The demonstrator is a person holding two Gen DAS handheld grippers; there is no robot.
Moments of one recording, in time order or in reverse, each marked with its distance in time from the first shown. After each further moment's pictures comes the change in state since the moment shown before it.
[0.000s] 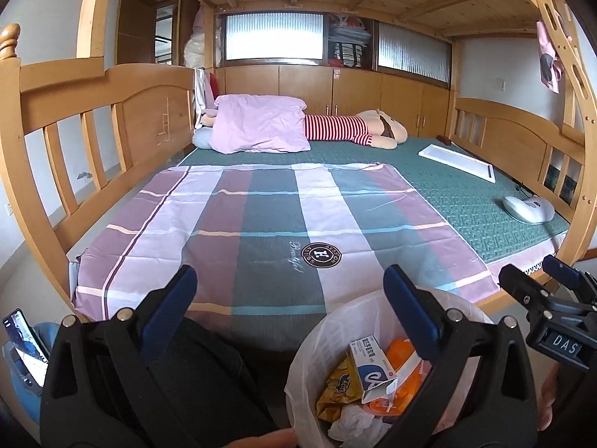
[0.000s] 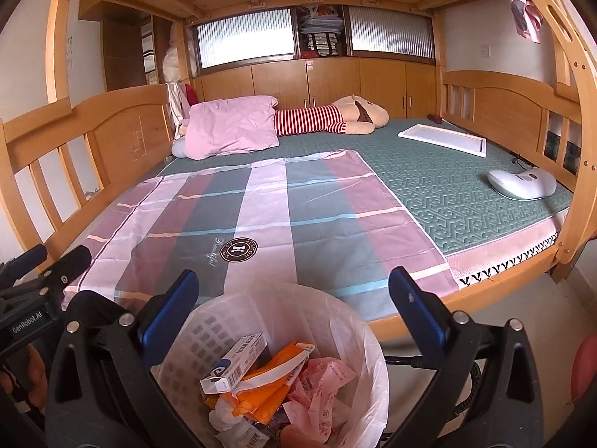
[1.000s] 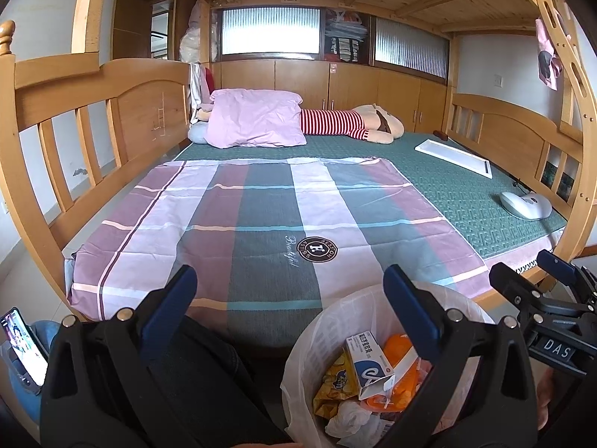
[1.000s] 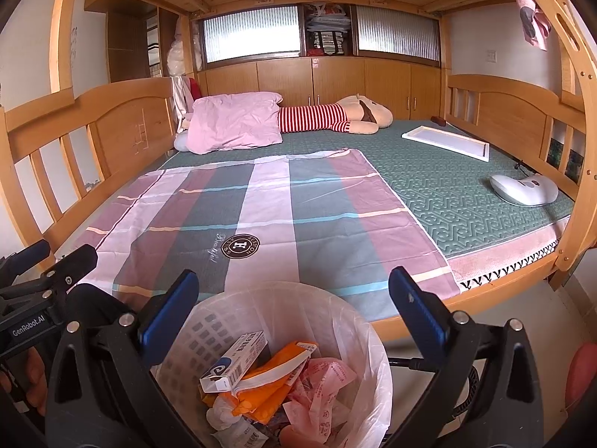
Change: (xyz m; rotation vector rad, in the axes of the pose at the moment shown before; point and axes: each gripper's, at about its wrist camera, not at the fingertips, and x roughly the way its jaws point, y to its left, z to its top) left arm 0.005 -0.006 -0.003 0.004 0.027 -0.016; right arm 0.003 0.008 -0.001 -0.029 0.007 -0.001
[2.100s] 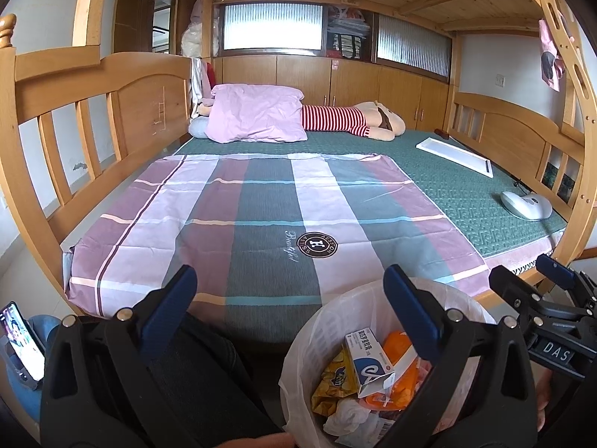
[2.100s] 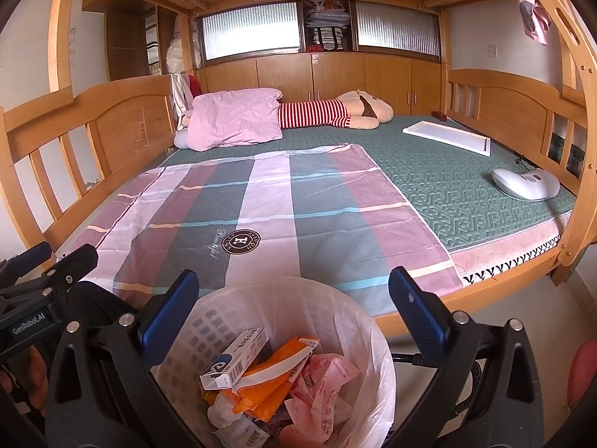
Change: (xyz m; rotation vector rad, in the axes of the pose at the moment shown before) left arm 0.004 0.002 -0.008 -0.014 0.009 -0.003; right arm 0.005 0.002 -0.005 0.009 0.015 0.004
